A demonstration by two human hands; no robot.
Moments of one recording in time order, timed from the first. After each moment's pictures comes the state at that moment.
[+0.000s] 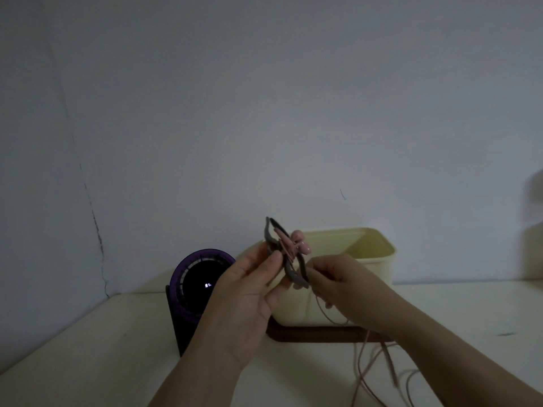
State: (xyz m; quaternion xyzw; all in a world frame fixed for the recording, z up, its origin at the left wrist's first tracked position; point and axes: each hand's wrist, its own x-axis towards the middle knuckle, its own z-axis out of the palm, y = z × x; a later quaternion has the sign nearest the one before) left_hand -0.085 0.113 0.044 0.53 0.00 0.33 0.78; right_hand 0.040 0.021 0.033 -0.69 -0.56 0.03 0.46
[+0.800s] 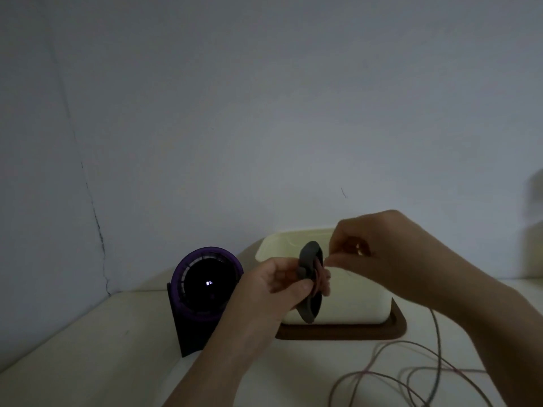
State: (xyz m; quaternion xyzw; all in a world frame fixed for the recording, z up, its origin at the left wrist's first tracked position) left_hand -0.081 0.116 0.029 0.75 0.06 0.28 0.60; right_hand 0.033 -0.029 0.083 -0.75 -0.57 -0.19 0.27
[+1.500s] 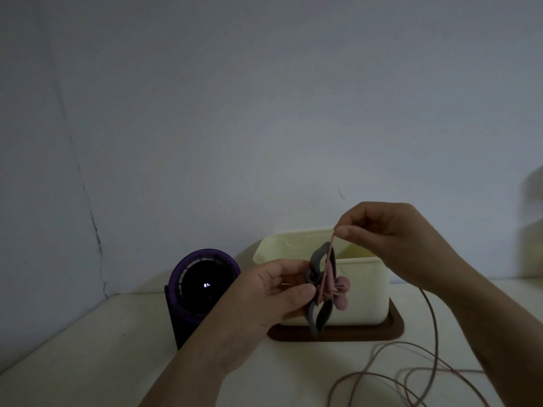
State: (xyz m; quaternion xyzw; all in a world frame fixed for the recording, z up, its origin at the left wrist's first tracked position) left_hand -0.093 0.116 0.041 0.72 -0.08 0.18 0.66; right_hand 0.062 -0.023 0.073 -0.62 -0.56 -0.11 0.53
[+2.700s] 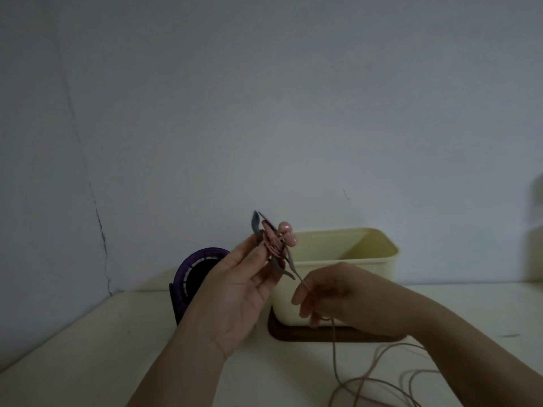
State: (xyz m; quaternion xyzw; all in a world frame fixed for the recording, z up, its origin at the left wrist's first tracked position) left_hand -0.091 0.128 0.051 0.47 -0.01 0.30 0.83; right_hand 0.040 0.007 0.039 -0.69 -0.61 0.15 0.37
